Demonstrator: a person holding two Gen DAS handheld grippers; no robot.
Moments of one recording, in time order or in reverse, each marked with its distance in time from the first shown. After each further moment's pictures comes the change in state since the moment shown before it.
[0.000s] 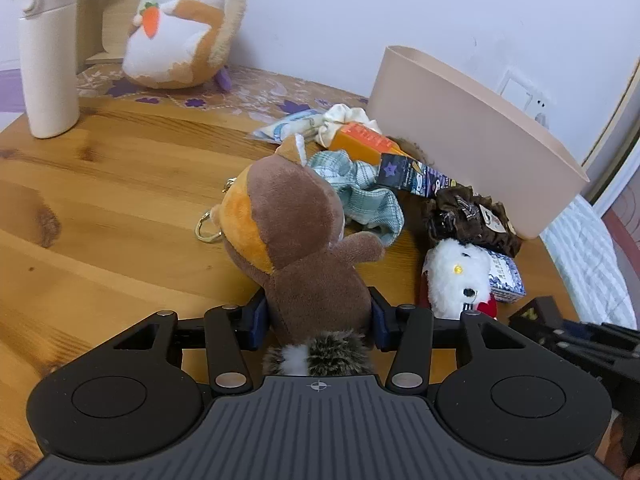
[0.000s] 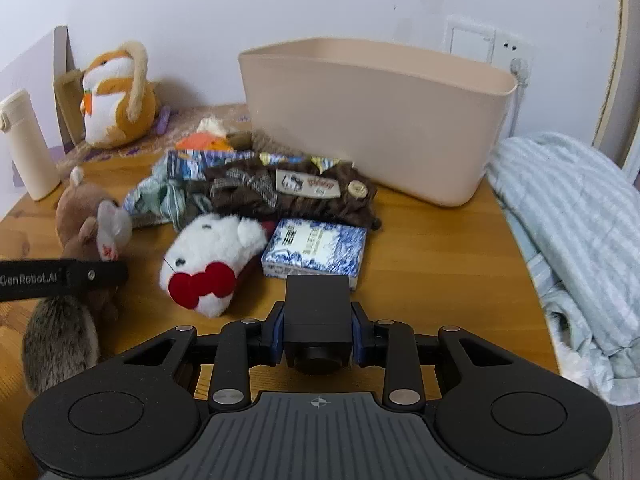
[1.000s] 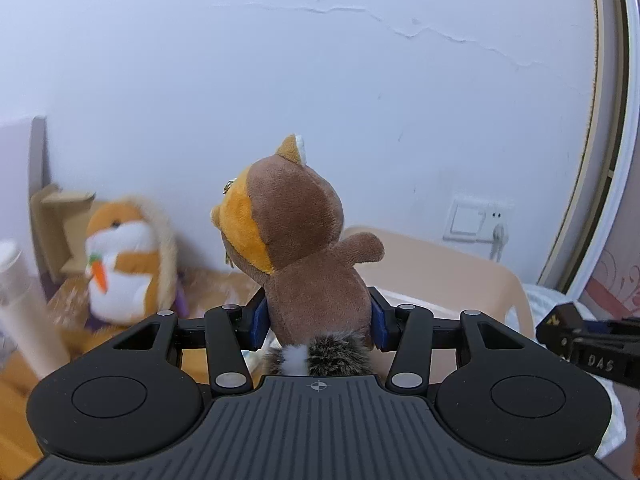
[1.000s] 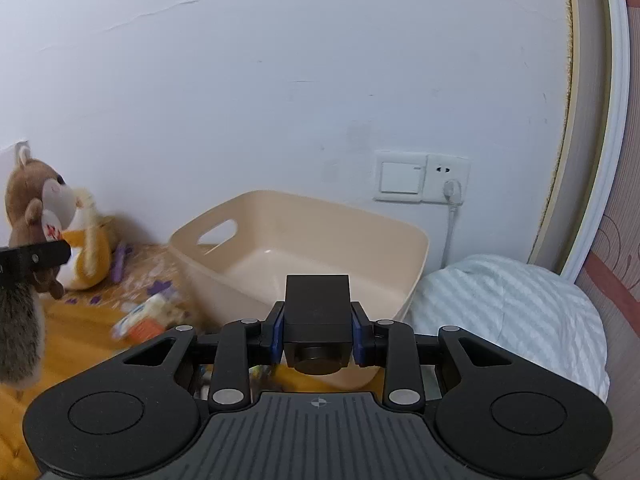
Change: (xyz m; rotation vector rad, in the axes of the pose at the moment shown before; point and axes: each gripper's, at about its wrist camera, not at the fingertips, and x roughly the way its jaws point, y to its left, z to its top) left arm -0.055 -0.104 0.145 0.204 -0.326 0.005; right arm -0.049 -0.059 0.127 0.070 -0.212 -0.100
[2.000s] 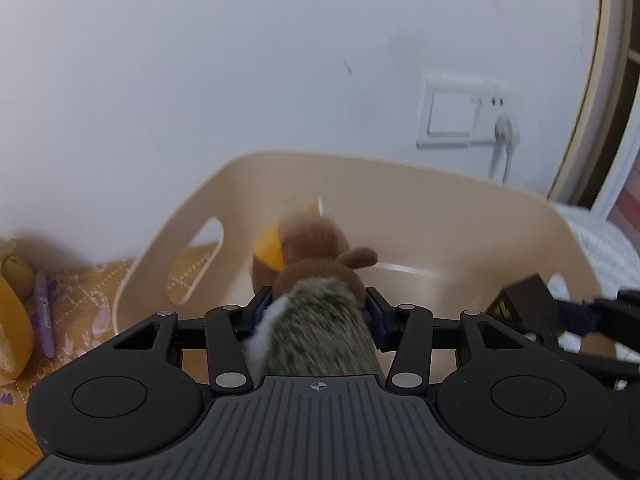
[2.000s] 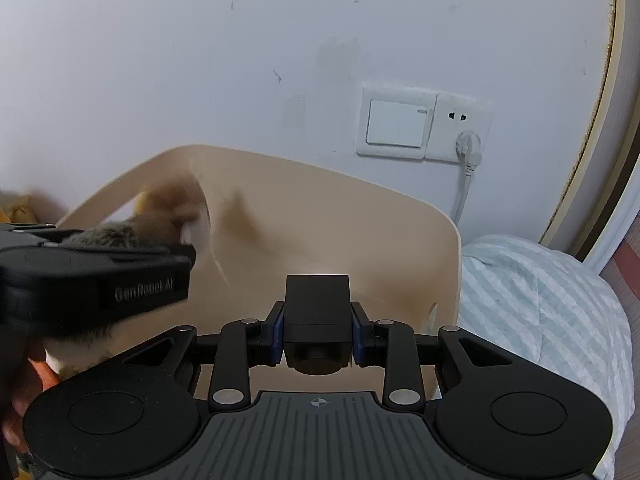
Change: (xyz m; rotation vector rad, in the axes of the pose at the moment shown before) left arm 0.219 -0.094 -0.001 0.199 0.317 -0.071; right arm 0.152 -0.002 0.031 0.011 0.176 -0.092
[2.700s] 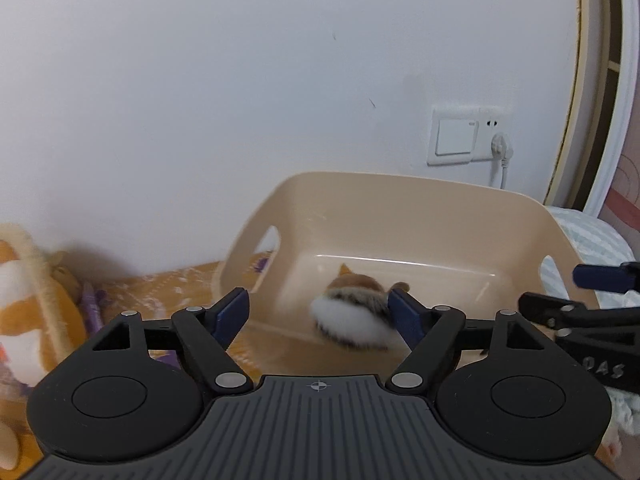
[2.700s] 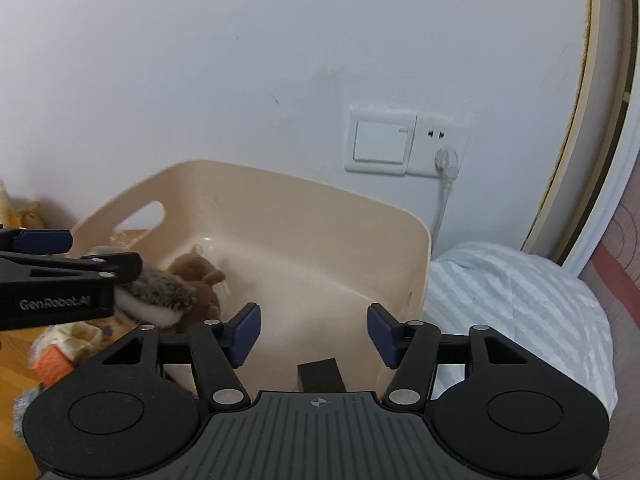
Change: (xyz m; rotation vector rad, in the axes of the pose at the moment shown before) left arm -0.070 0.042 -0.028 0.034 -0.111 0.017; right arm -0.042 0.003 -0.022 0.003 -0.080 -0.014
